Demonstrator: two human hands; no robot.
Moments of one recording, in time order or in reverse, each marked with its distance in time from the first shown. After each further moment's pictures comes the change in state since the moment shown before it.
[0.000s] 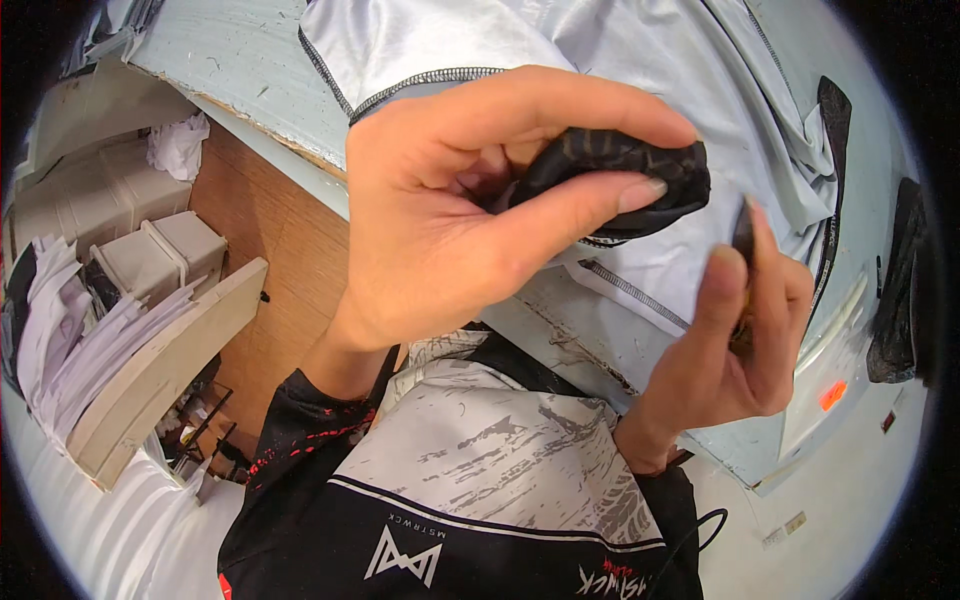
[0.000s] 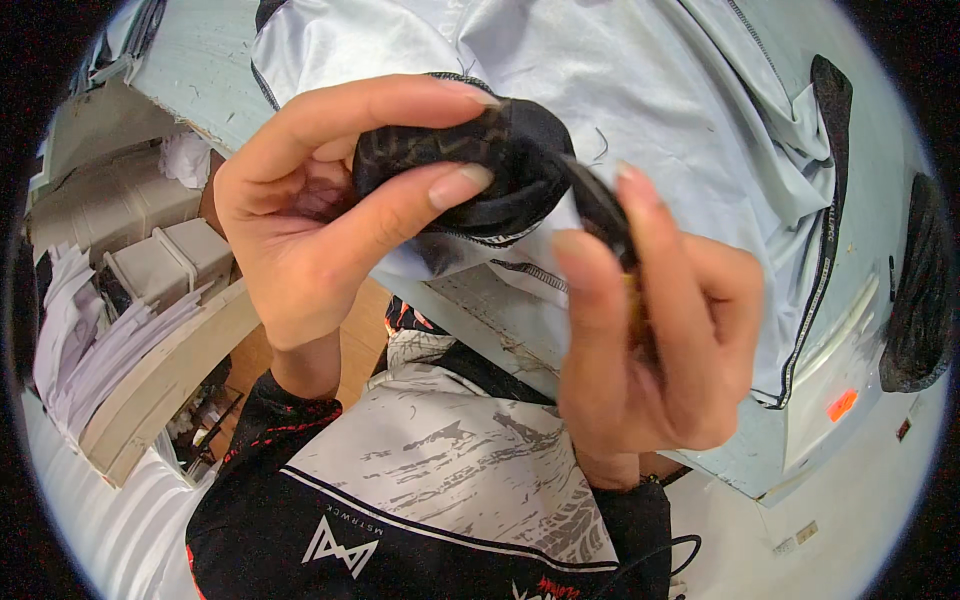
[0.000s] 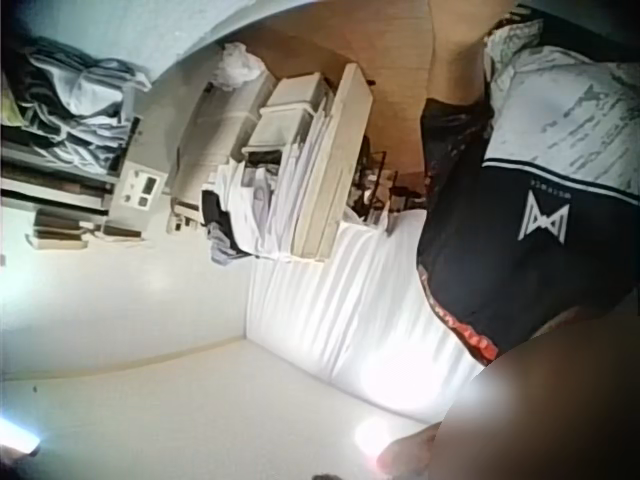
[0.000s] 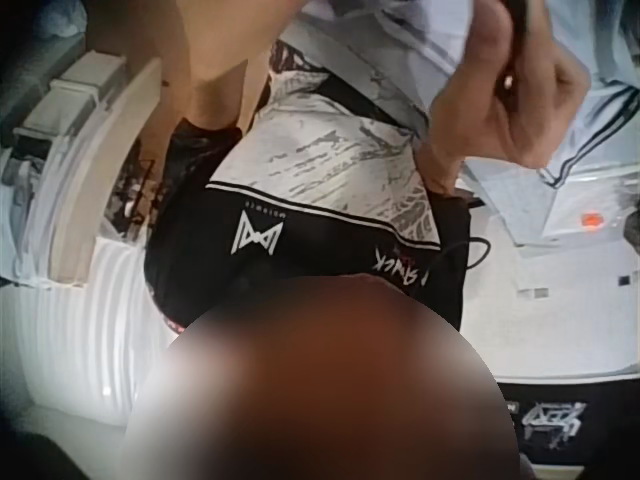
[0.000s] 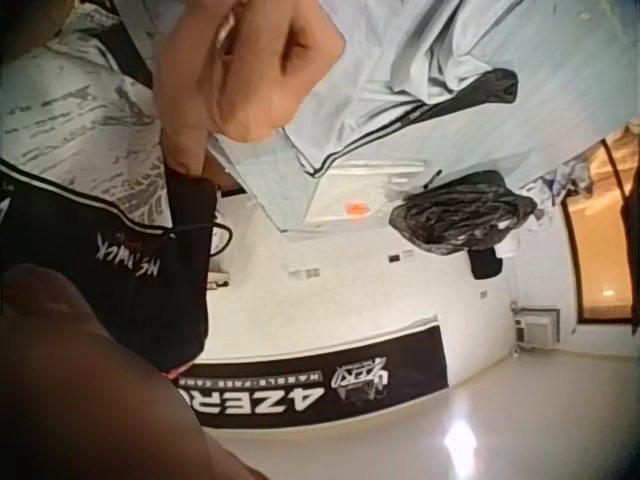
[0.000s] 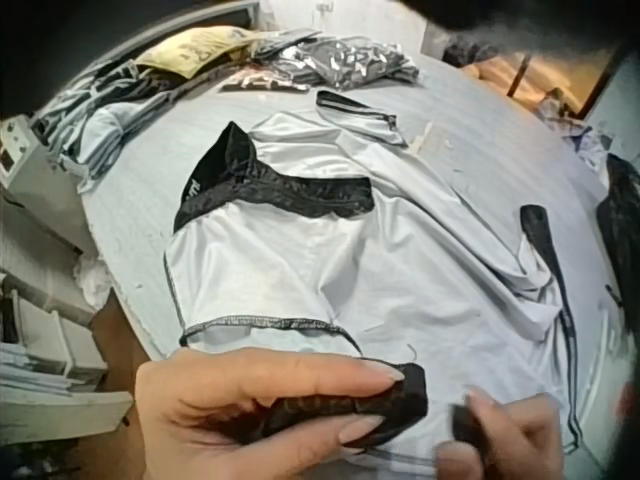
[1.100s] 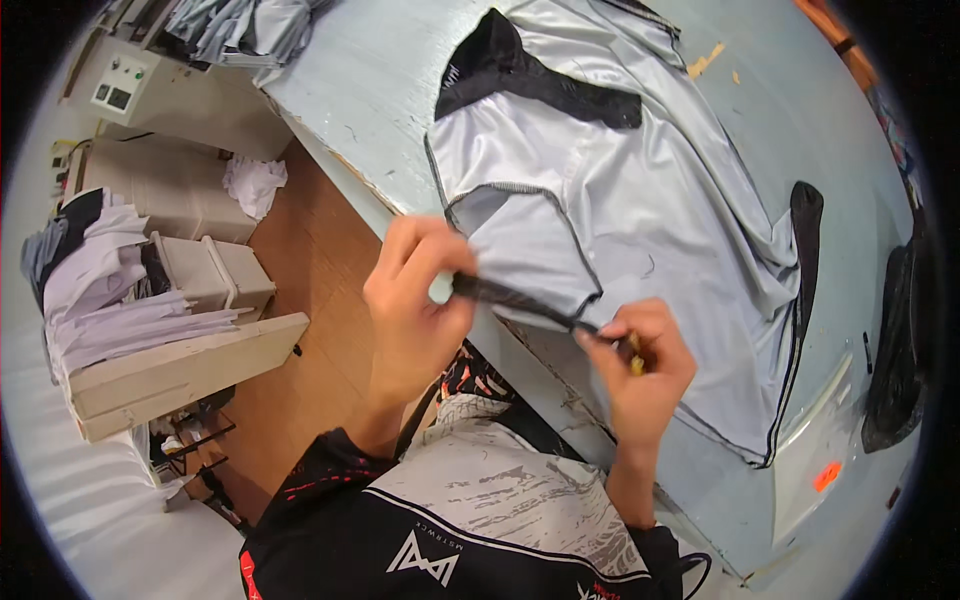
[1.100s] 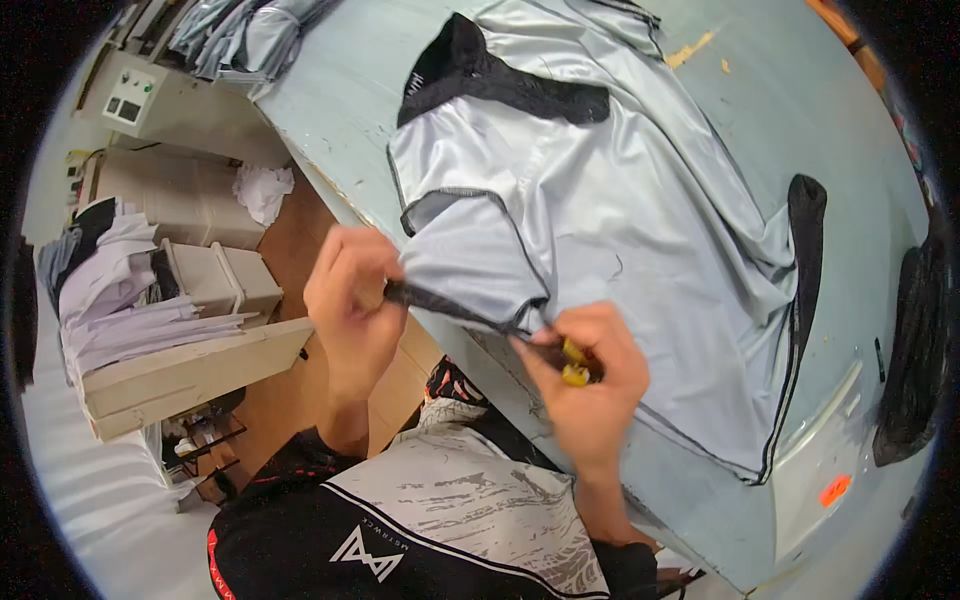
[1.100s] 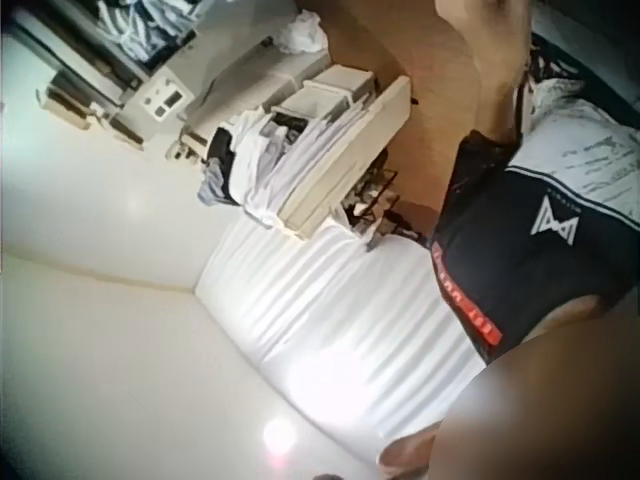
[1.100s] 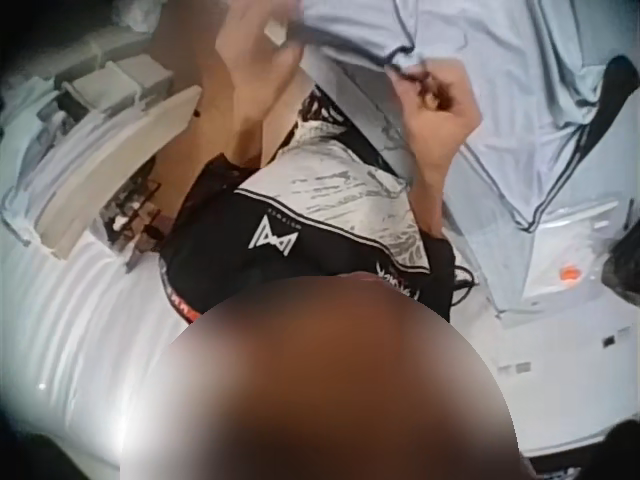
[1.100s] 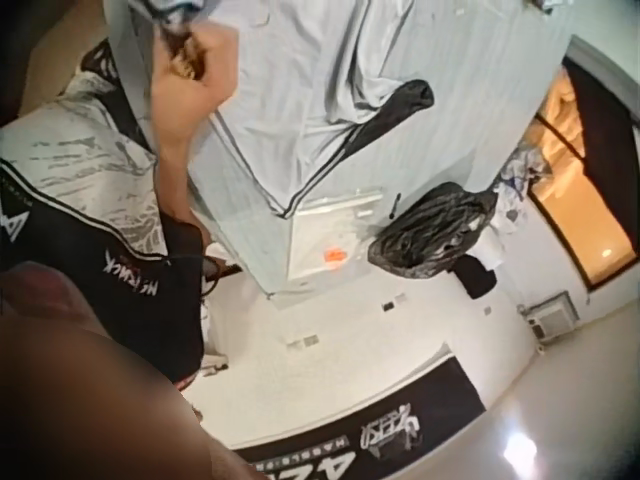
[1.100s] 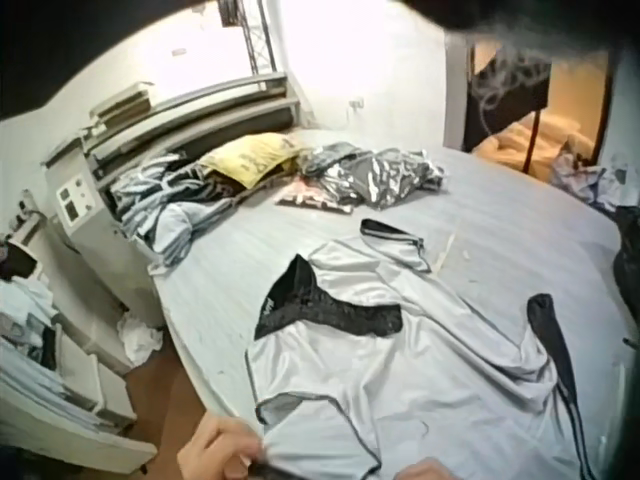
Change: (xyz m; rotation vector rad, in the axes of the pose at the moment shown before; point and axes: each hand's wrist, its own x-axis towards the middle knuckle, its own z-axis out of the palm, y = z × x) left_hand -0.049 0.044 -0.030 0.975 0.397 0.264; right_hand -0.010 -0.010 0.008 0.589 -0.265 0.276
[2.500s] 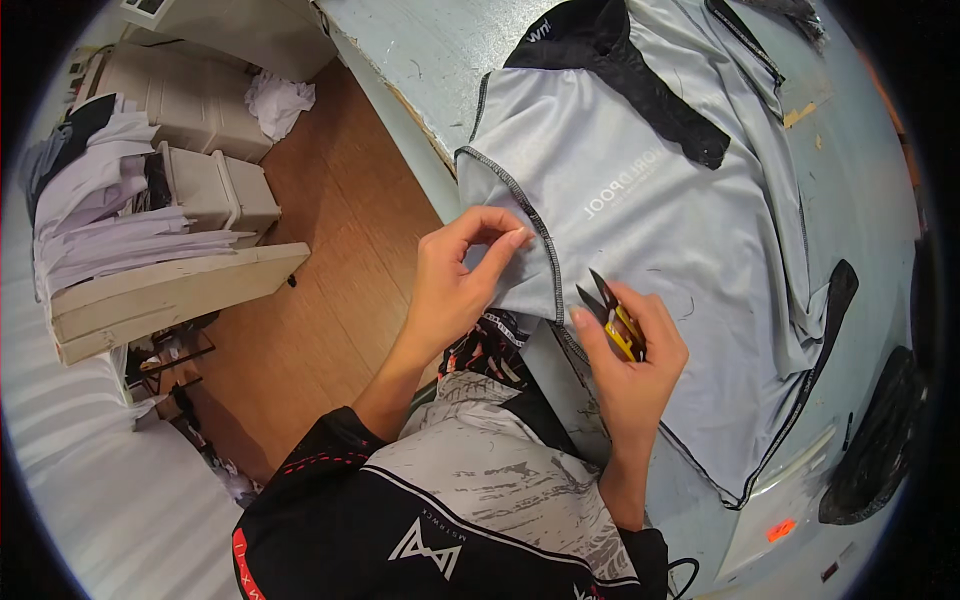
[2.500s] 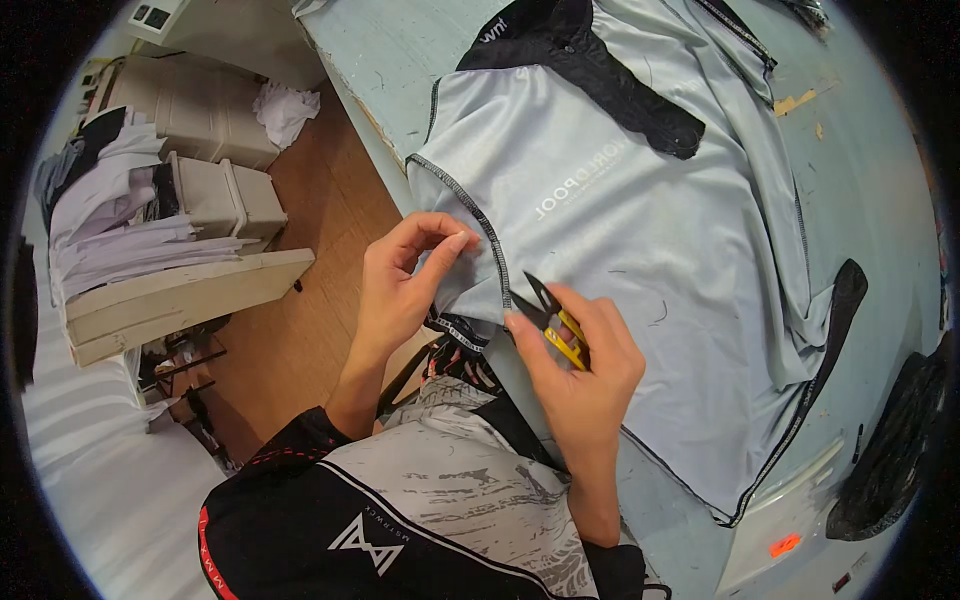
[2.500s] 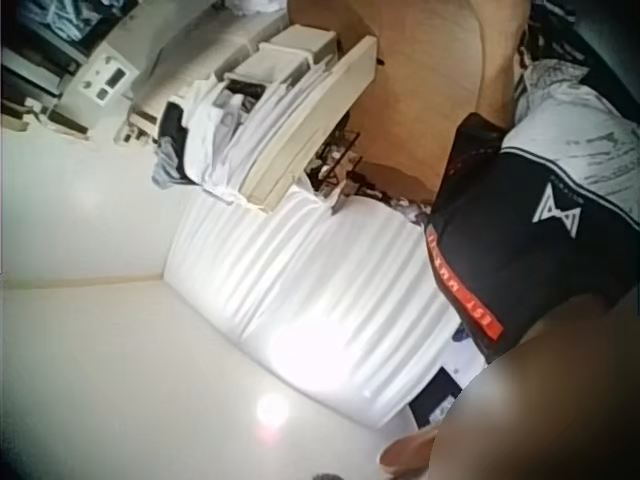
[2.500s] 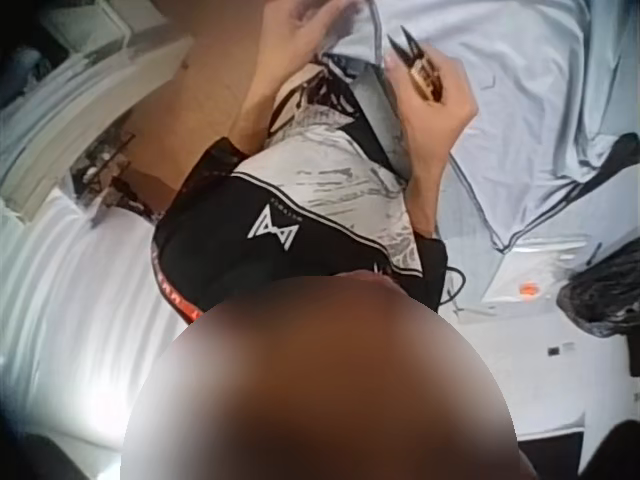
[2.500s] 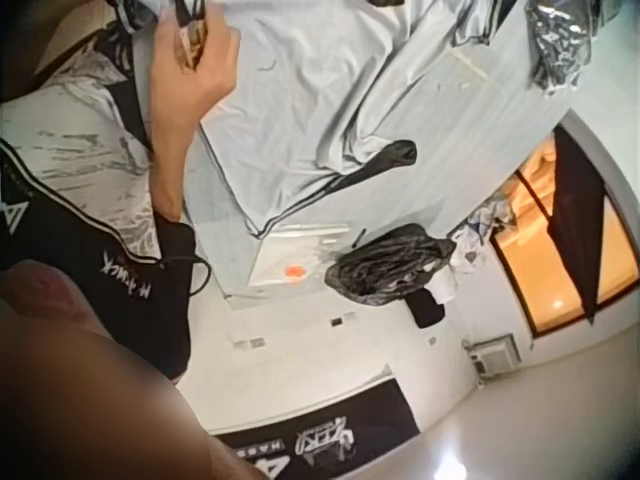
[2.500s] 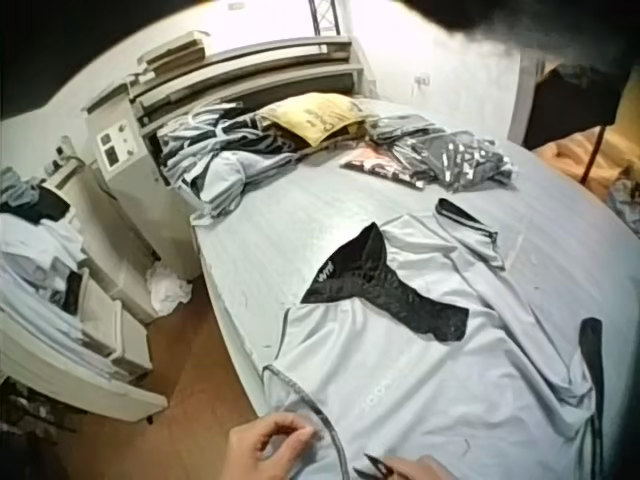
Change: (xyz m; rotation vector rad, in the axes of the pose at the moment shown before) left_hand -0.044 -0.055 0.007 -0.471 -0.016 -0.721; right_hand 0.021 -0.001 0.051 -0.267 -0.227 0.096
